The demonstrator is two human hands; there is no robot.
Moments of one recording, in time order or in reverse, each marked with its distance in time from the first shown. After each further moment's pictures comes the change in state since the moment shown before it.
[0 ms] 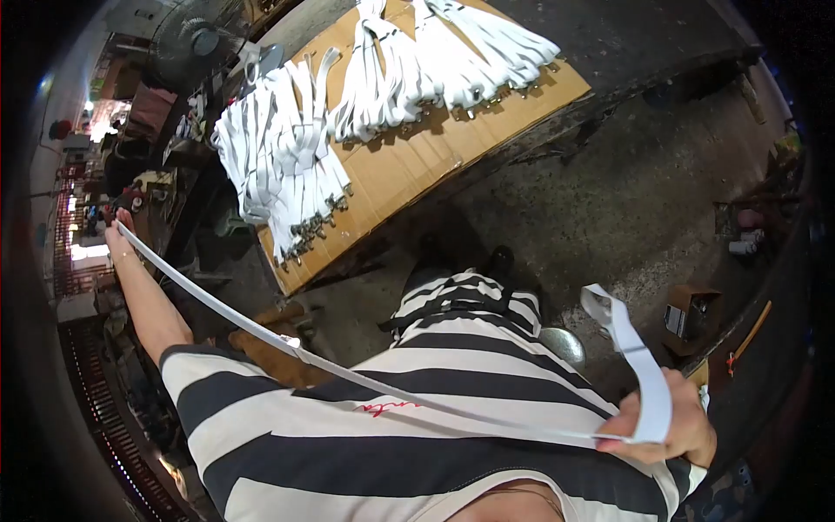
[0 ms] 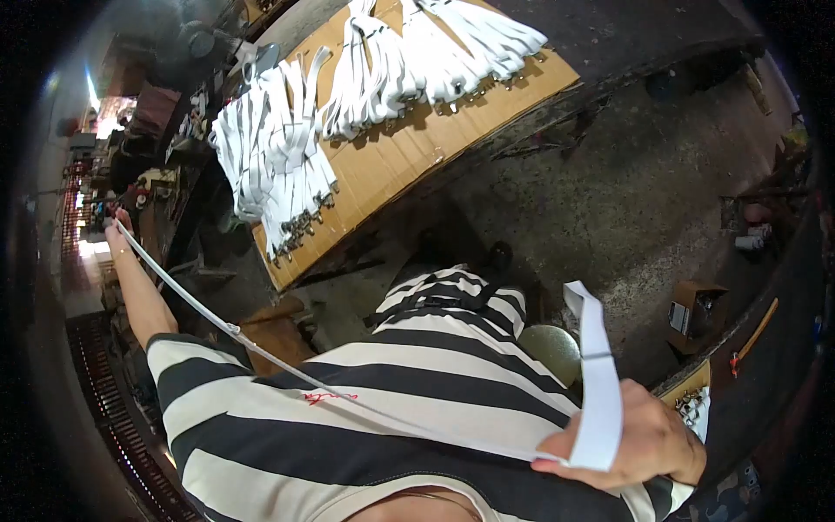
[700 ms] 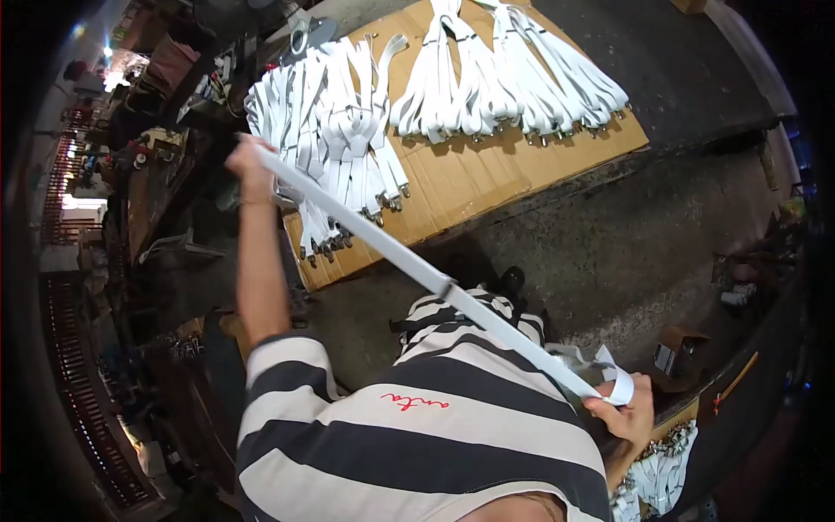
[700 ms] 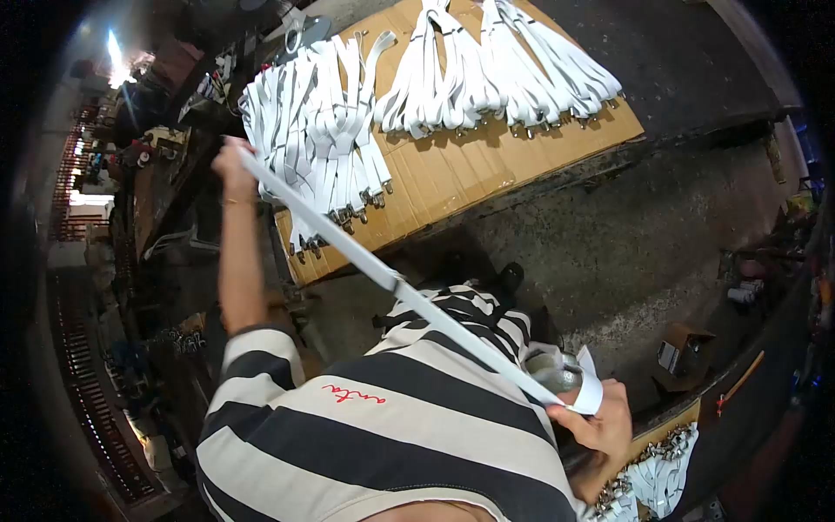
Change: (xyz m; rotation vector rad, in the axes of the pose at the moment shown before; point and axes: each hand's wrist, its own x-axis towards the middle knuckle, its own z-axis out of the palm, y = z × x) left_hand -0.183 -0.242 0.139 0.268 -0.065 0.088; right_hand 0.063 0.046 0.116 0.062 0.307 0.303
